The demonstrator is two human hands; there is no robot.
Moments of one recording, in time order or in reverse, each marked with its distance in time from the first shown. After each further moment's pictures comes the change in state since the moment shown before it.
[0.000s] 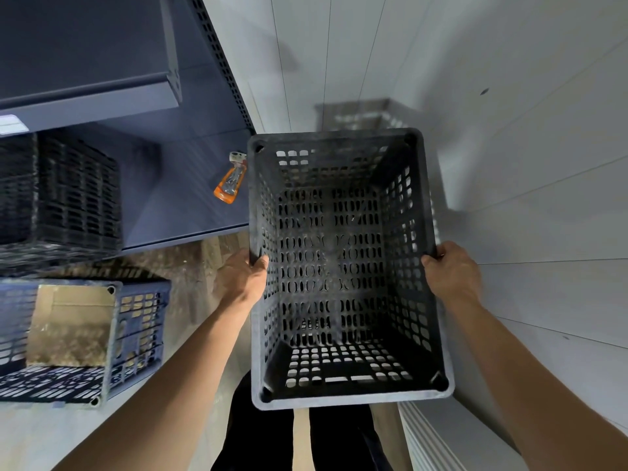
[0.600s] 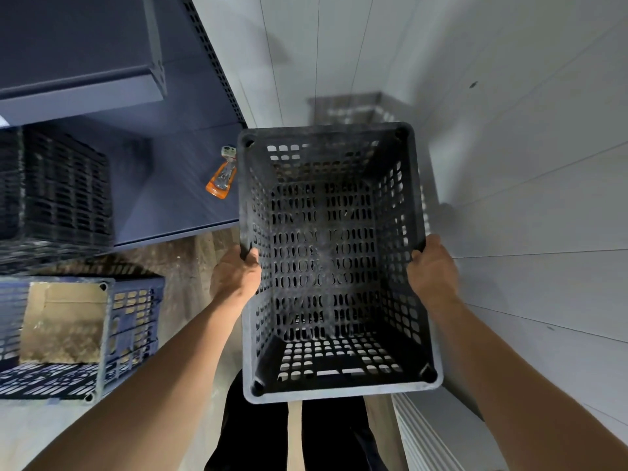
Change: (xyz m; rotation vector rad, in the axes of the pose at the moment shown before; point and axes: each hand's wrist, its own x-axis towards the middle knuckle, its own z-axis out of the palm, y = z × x) left_hand 0.003 0.001 0.010 0.147 0.011 -0.002; right_hand -0.007 -0.005 0.013 -0.044 -0.018 -0.081
